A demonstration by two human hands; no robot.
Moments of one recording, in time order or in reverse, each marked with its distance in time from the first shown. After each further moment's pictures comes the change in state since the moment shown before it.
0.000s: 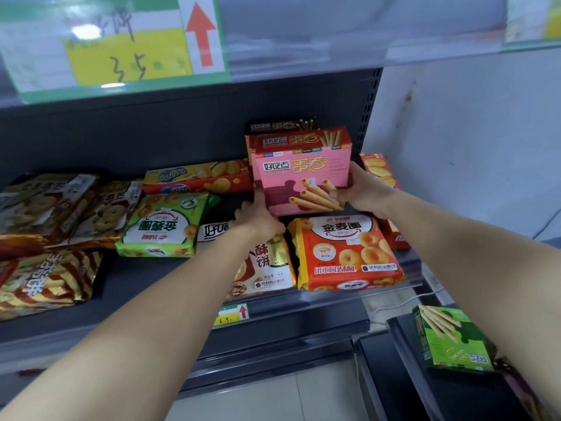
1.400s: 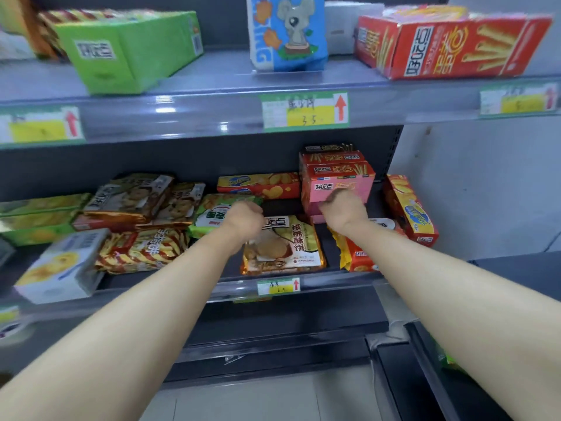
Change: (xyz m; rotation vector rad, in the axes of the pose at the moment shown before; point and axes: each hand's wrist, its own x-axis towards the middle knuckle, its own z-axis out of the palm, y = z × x) left_hand -0.123 -0.072 -0.109 -0.322 0.141 -0.032; right_hand -0.100 -0.115 0.093 -0.365 0.239 -0.030
